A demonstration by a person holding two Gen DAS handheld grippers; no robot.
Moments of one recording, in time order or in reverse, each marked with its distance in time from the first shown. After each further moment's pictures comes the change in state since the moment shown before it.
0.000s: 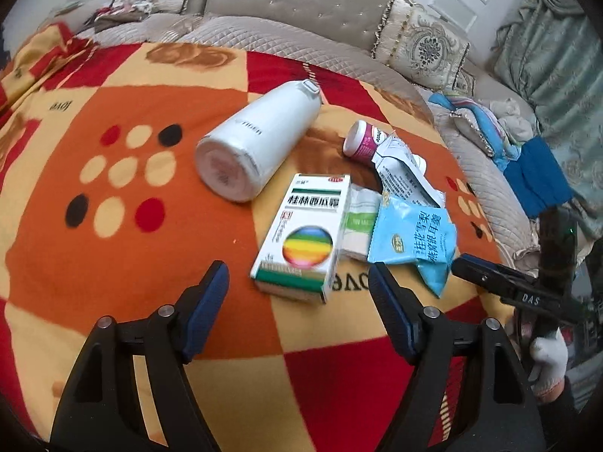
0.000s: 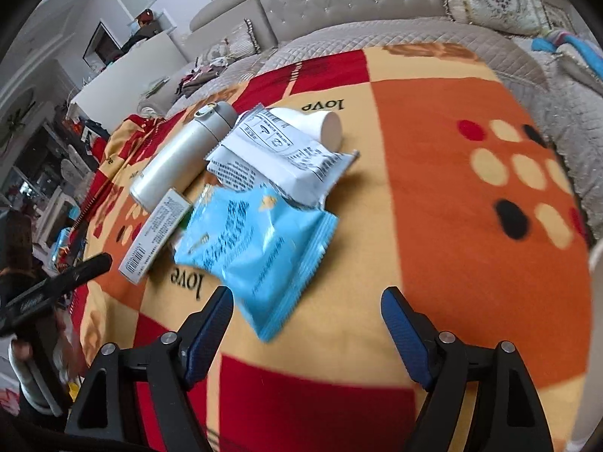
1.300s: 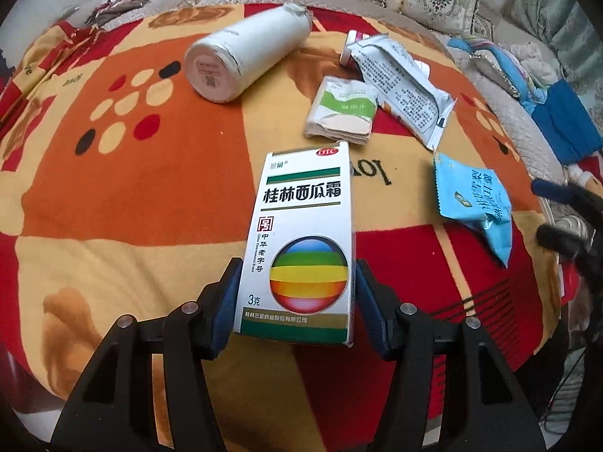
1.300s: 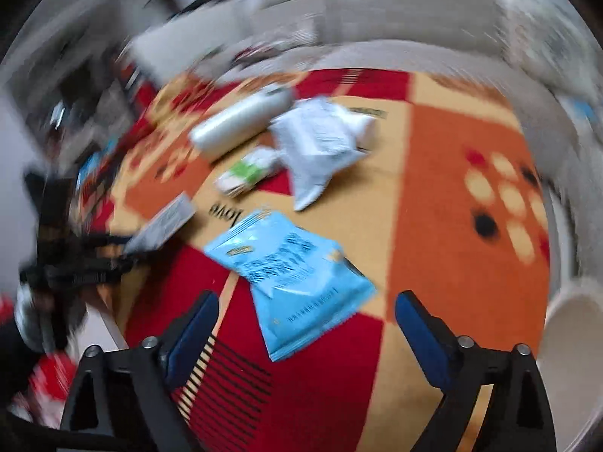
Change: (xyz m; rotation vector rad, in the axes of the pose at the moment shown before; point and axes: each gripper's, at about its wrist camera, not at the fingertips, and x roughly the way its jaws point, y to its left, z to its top) left arm 0.014 -0.030 -0.070 0.070 0.159 0.153; right arm -0.057 0.021 -0.030 -0.354 0.039 0.018
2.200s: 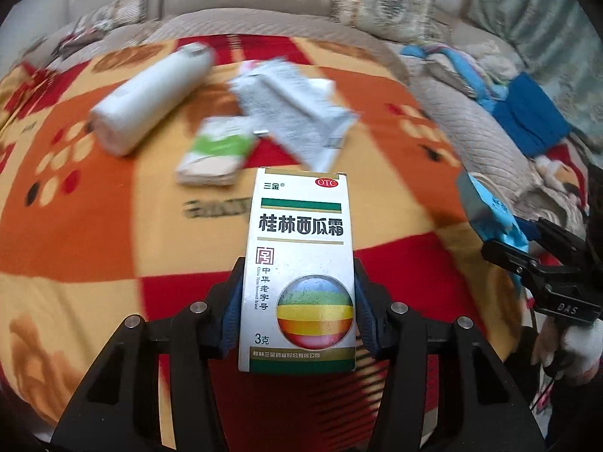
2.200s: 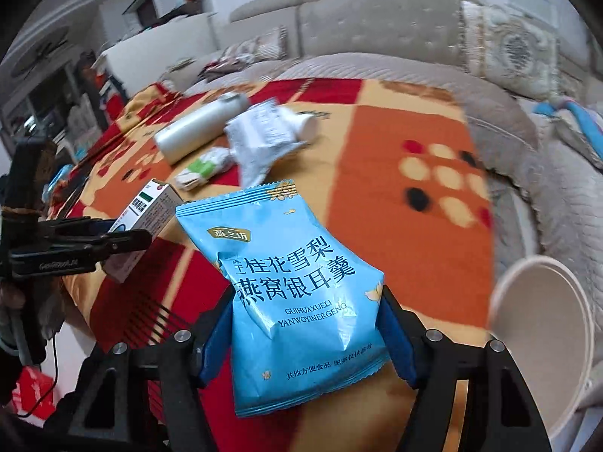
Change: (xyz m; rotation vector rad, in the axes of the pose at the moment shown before) left arm -0.013 -0.095 0.014 0.097 -0.090 -0.120; right arm -0.033 -0.027 -0.049 0.120 -0.090 -0.155
